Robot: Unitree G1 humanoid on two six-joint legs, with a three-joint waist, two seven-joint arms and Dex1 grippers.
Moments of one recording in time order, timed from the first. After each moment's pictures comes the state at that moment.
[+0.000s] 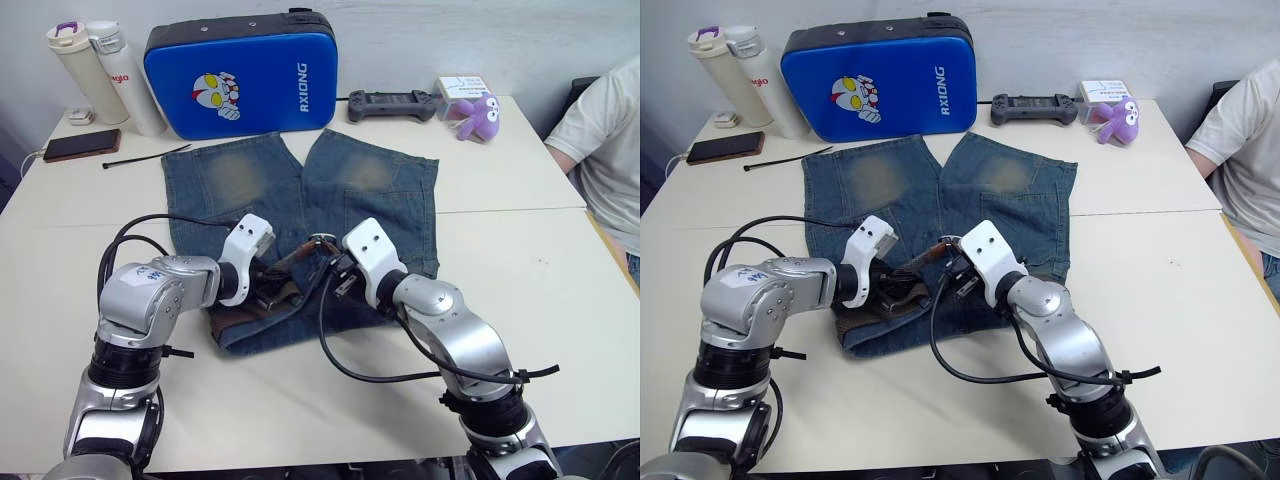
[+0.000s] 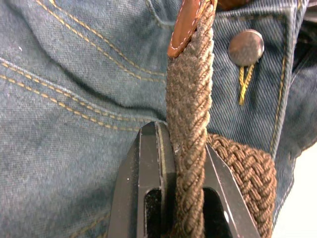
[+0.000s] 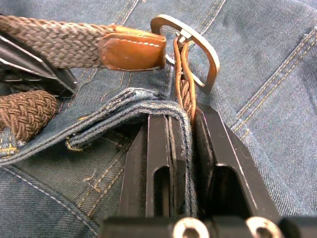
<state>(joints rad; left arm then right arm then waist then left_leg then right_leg) -0.61 0.51 -0.04 -0.29 -0.48 1.40 -0.44 -0.46 -0.22 0.30 -0.51 -0.01 1.02 0.38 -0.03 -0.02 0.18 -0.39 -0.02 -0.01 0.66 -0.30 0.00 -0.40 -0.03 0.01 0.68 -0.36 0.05</state>
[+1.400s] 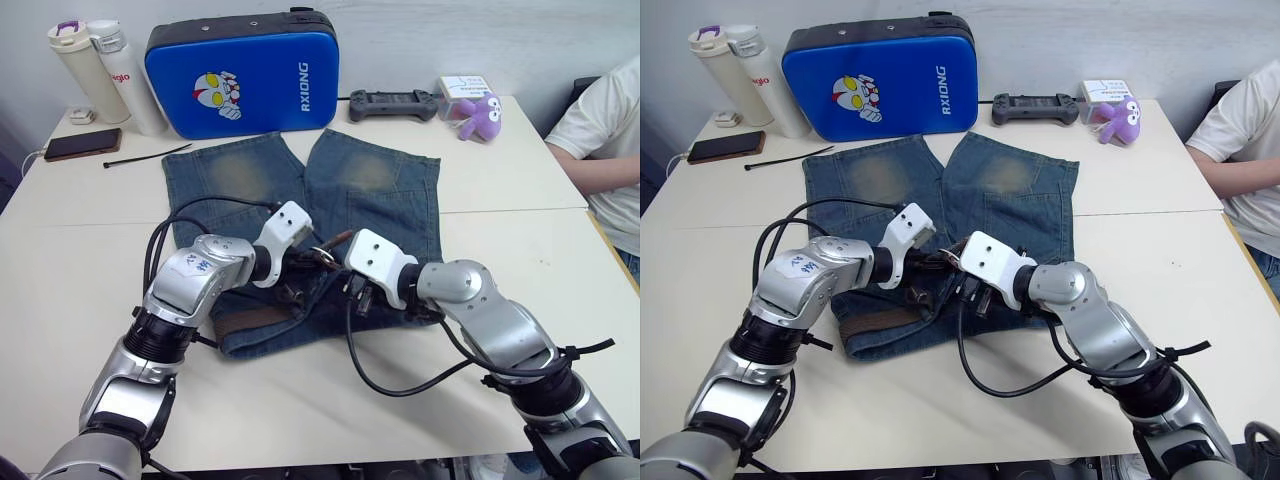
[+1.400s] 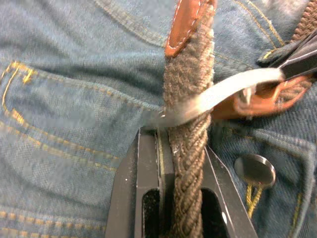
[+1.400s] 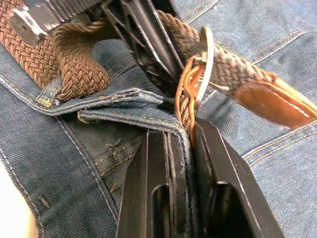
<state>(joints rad) -0.73 0.48 -0.27 -0.12 -0.34 1.08 -0.57 -0.57 -0.54 0.39 -0.51 0.06 0.90 0.71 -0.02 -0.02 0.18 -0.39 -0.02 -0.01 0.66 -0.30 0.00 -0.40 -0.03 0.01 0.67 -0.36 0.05</state>
